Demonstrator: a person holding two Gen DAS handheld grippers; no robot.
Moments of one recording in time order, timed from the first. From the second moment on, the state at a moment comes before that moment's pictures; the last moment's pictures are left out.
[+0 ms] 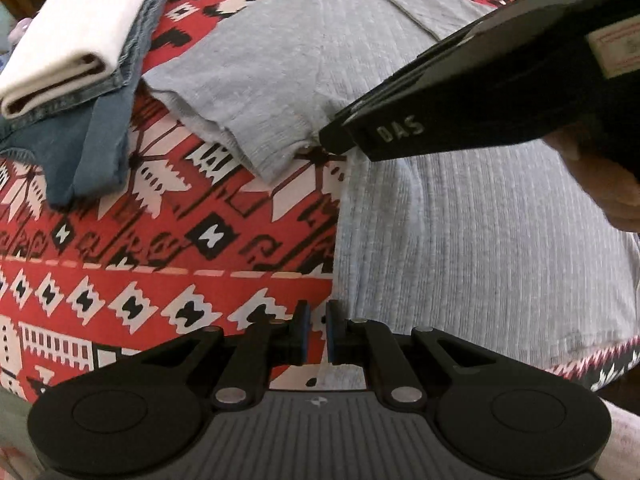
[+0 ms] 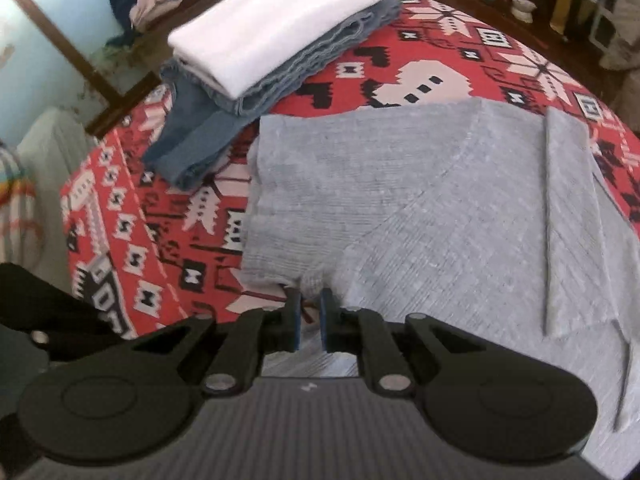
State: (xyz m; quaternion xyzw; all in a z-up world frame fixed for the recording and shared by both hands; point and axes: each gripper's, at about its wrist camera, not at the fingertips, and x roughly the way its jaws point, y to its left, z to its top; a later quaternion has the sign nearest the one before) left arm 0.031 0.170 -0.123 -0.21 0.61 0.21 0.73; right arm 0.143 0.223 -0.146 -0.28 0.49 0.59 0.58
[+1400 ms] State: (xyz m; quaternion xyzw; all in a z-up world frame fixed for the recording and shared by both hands) left arm 0.061 0.204 -0.113 -0.22 0.58 0.26 0.74; right arm 0.187 0.084 -0.137 0.02 0.72 0.37 0.59
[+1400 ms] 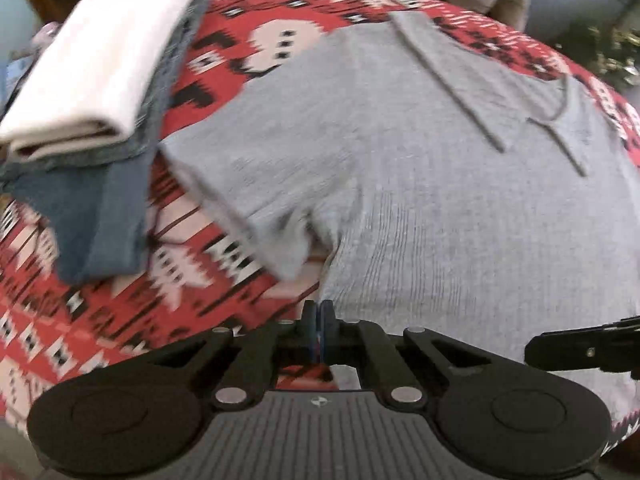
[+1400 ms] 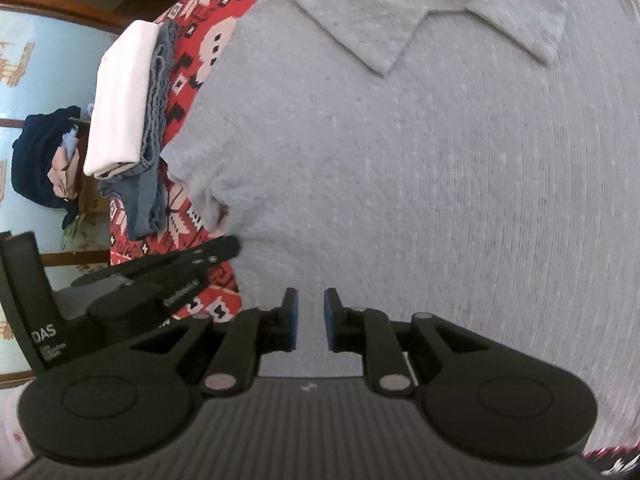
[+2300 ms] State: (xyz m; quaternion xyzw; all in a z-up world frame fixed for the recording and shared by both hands) left arm 0.049 0.173 -0.042 -0.16 0.58 0.29 0.75; right arm 0.213 -0.041 -0.006 -0.17 0.50 0.37 0.76
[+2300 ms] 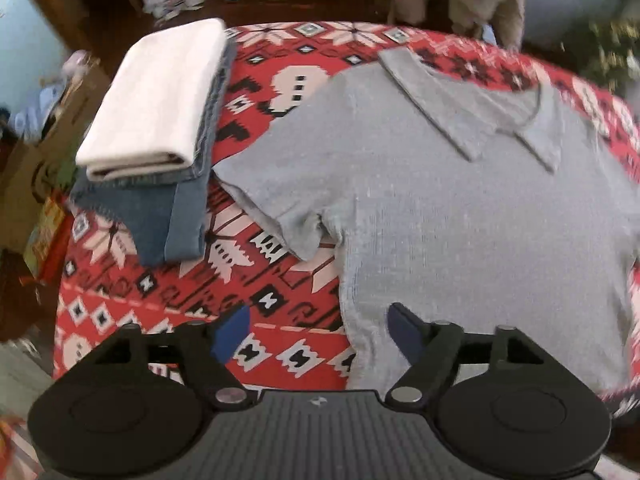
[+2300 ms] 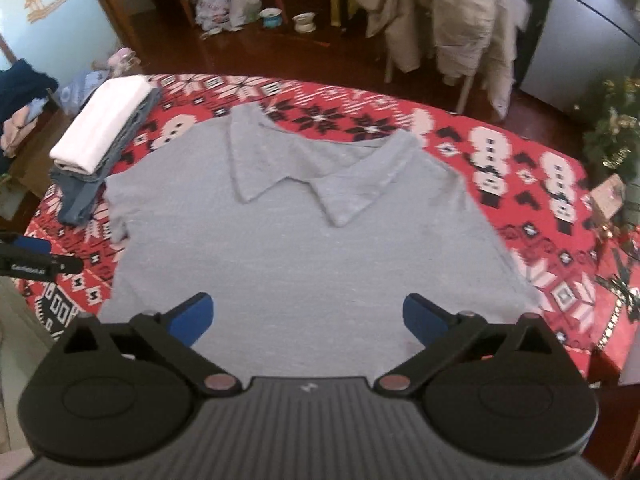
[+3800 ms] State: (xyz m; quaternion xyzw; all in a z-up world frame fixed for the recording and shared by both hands) left arm -0.016 0.165 -0.118 -0.32 0.59 0.22 0.70; right arm 0.130 -0.179 -0.116 -0.02 0.64 0.11 0.76
